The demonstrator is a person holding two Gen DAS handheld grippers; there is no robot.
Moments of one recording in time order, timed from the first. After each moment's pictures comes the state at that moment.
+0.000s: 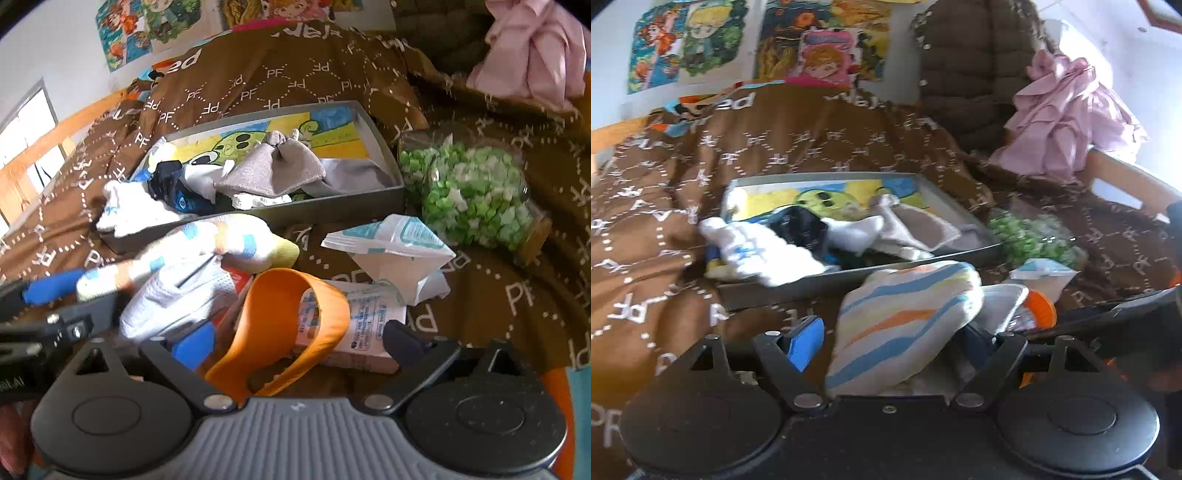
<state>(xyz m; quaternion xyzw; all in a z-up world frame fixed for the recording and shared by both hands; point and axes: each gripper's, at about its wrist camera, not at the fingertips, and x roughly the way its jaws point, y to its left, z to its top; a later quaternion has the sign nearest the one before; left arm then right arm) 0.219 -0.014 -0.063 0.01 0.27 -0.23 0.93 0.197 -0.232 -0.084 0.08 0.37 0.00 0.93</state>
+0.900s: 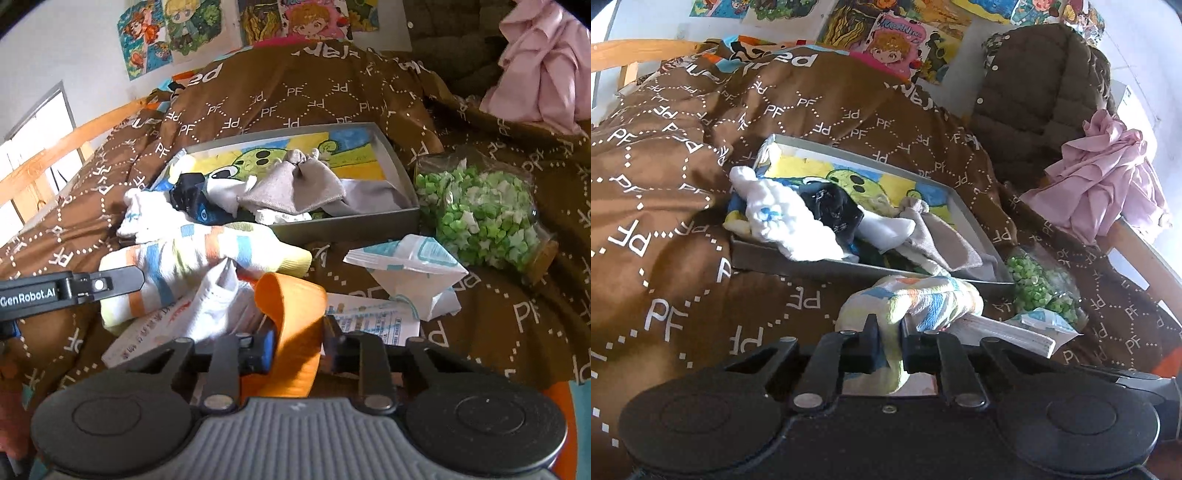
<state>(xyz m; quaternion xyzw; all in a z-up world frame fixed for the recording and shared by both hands) 0.238 0.012 -0.067 -0.14 0.30 -0.19 0.92 0.189 -0.226 -0.077 0.08 0.34 0.03 0.94</state>
